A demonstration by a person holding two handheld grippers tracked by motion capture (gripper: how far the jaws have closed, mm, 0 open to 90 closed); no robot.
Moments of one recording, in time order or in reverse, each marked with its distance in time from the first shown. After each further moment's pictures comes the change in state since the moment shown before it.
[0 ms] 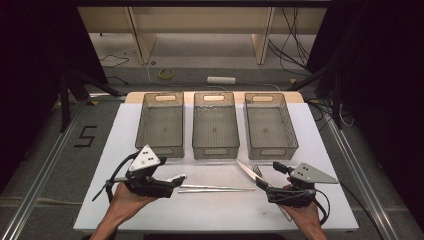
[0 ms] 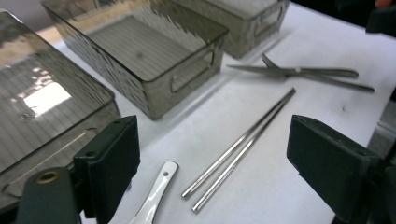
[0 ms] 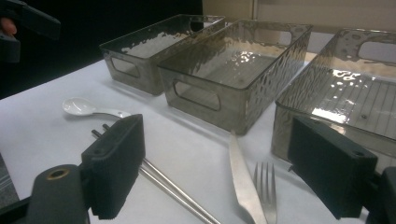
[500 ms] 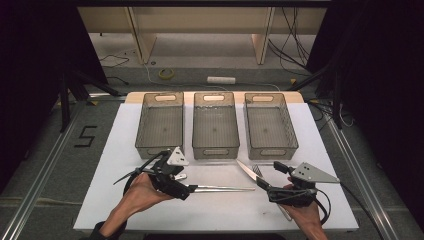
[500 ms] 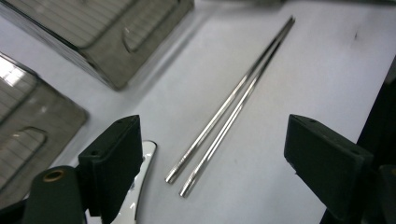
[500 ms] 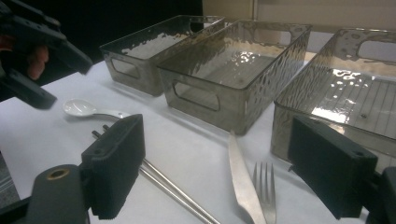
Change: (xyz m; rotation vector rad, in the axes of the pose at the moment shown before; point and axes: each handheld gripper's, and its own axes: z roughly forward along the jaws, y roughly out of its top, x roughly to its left) left arm -0.013 0.011 0.054 0.310 -0.063 0.143; right arm -0.002 0.000 -0.001 0.002 0.007 0.010
